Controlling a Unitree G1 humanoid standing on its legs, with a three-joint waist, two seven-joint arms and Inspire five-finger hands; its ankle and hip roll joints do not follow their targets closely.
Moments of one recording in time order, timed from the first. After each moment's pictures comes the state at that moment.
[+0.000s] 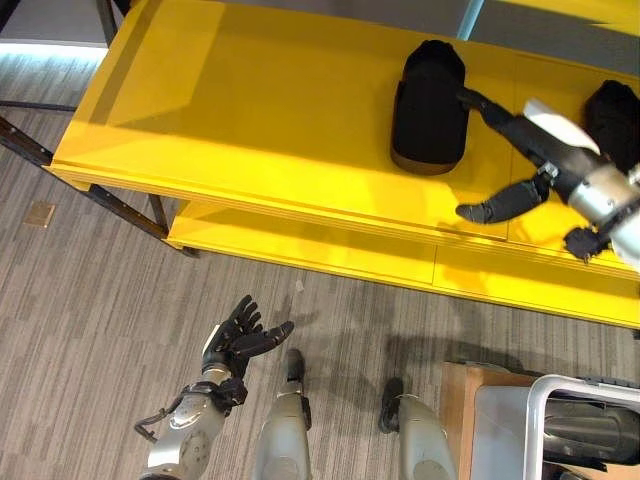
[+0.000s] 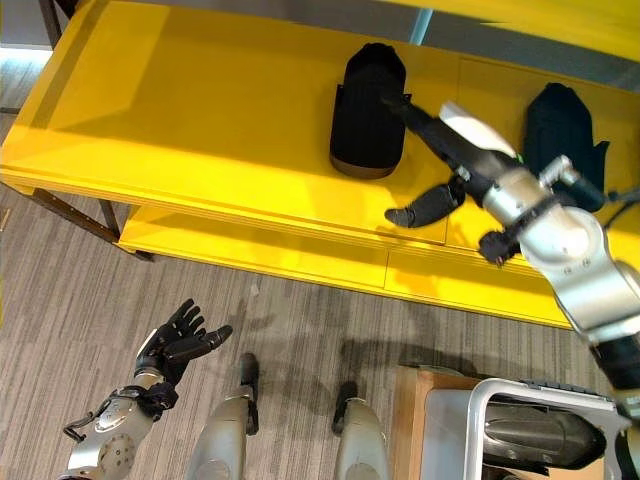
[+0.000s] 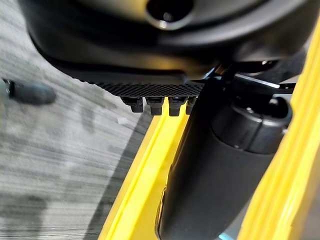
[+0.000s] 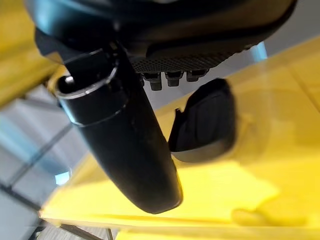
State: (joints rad) left arm 0.09 0.45 -0.14 0.26 -0.76 -0.04 0.04; right arm -0.50 -1.19 0.21 -0.05 0.24 -0.04 0.16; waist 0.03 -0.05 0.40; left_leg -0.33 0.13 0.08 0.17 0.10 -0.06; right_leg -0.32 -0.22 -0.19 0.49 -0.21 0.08
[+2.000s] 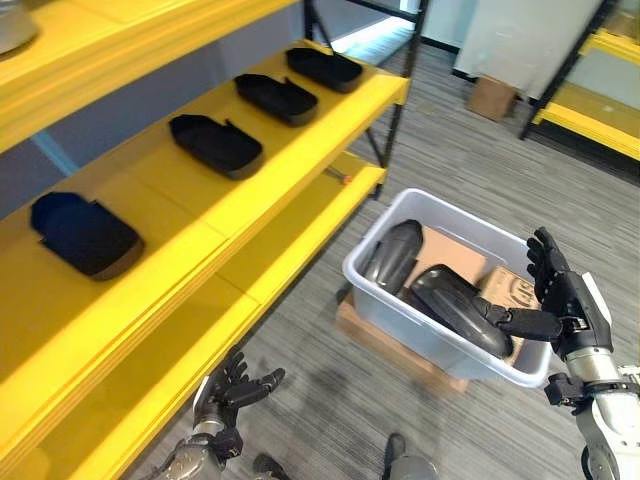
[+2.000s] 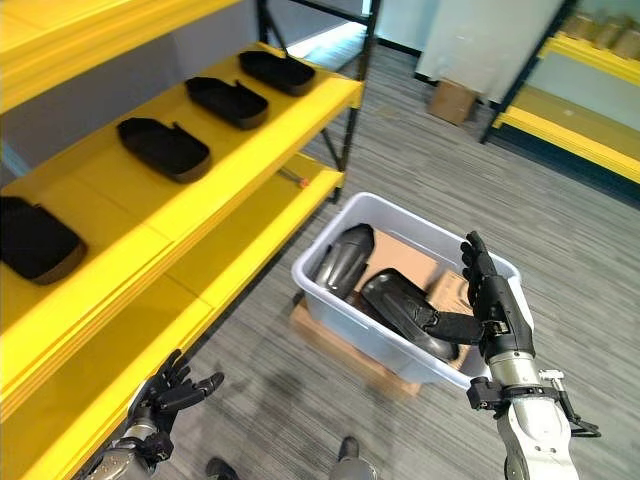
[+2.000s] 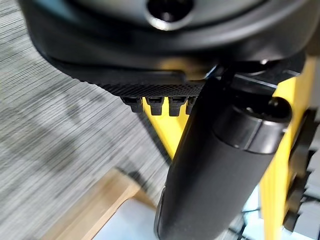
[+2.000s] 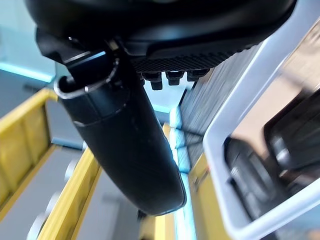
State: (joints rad) left arm 0.30 0.32 -0.04 0.26 -0.58 -0.04 0.04; right arm 0.28 -0.47 -0.29 -0.19 0.34 -0.10 0.08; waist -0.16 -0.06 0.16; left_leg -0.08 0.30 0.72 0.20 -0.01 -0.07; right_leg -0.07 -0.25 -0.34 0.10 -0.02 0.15
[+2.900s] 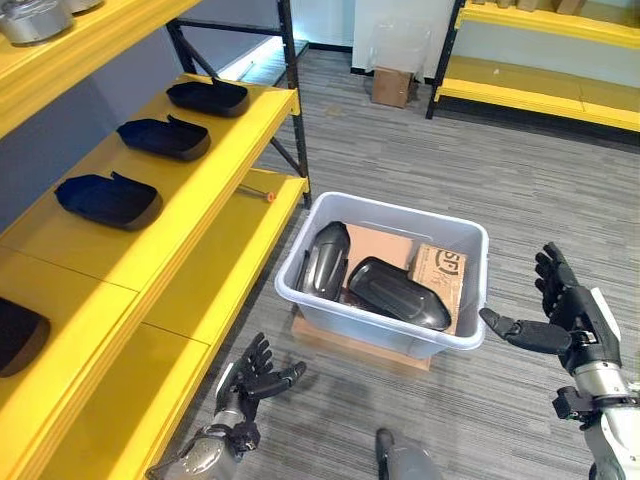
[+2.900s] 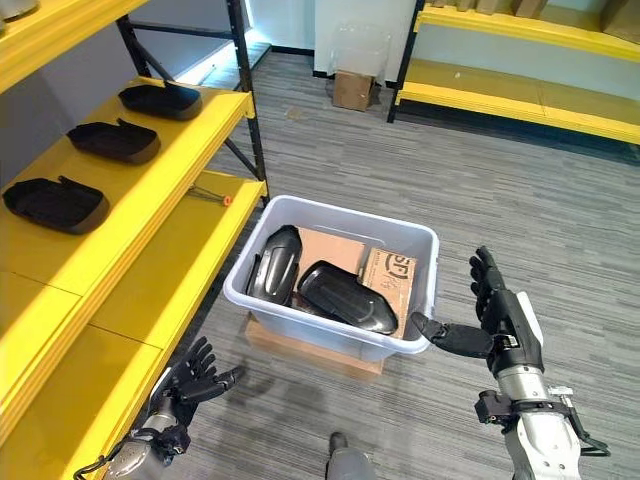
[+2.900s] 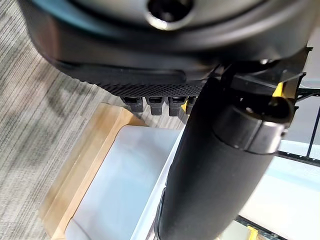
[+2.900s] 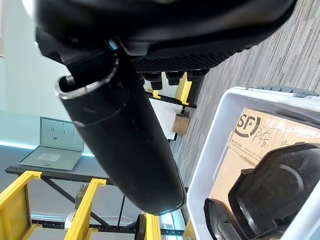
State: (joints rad) left arm 0.25 0.29 -0.10 0.22 -0.58 -0.05 0.01; right arm 0.29 -0.51 -0.25 -0.18 0.36 -0.11 0.09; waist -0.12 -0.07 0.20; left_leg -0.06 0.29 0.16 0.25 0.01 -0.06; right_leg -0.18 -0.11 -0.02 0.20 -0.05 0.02
